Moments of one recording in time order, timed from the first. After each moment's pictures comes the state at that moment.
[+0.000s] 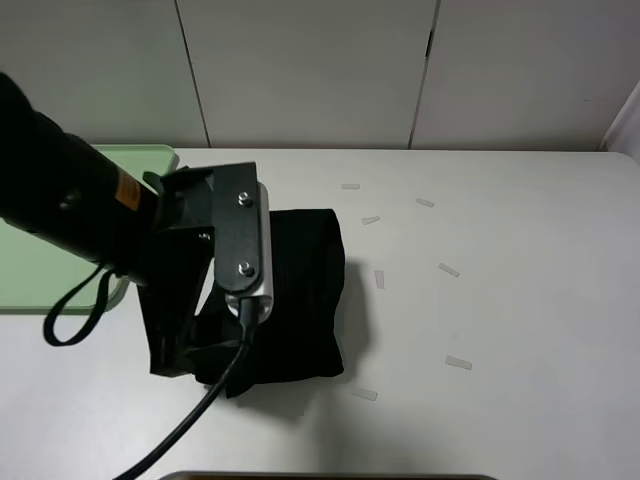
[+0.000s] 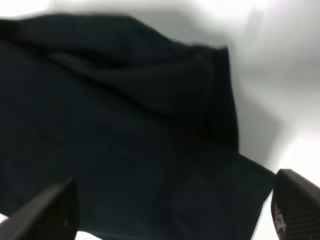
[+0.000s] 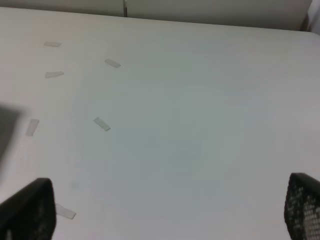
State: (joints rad) left arm -0.84 1.36 -0.77 -0.12 0.43 0.79; right arm 0.06 0.00 -0.50 0.02 1.03 -0.02
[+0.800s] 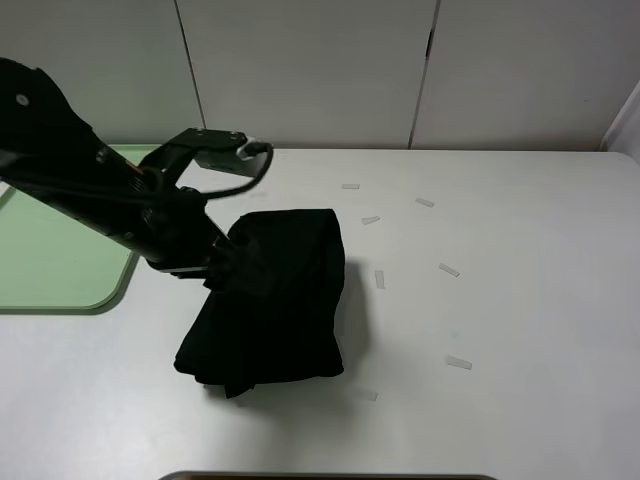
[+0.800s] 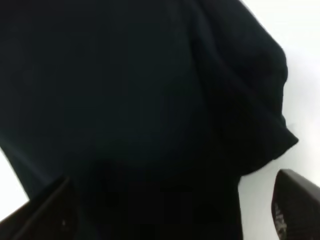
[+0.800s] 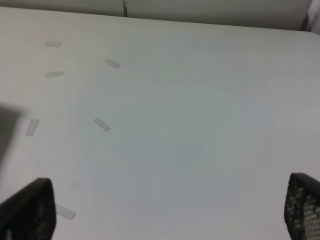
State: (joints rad) left arm -0.55 1.53 -0.77 -0.59 0.41 0.49; right arm 0.06 0.00 -0.50 0.02 1.03 -0.02
